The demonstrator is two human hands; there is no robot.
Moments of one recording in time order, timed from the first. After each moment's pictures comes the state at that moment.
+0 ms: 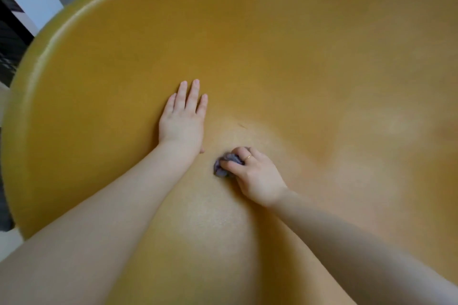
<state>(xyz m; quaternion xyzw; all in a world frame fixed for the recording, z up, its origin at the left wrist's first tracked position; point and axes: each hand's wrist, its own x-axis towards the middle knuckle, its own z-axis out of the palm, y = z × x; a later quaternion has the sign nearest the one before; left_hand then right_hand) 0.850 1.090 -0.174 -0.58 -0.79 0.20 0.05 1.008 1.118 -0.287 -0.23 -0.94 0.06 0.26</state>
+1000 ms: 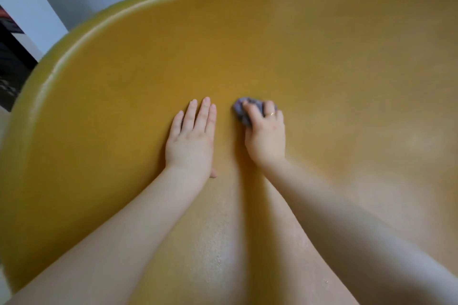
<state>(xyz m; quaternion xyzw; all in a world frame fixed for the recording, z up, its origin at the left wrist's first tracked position) 0.838 1.093 -0.174 -0.59 -0.79 0.14 0.05 0.939 1.197 -0.255 -0.44 -0.79 0.00 0.43</state>
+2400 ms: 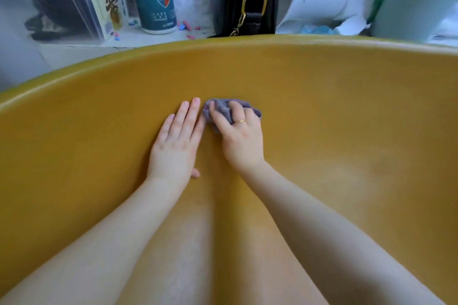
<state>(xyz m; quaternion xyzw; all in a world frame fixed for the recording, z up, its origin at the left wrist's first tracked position) 0.867 1.205 -0.160 -0.68 -0.69 0.09 0.24 0.989 1.282 -0.195 -0.40 -0.77 -0.20 0.45</state>
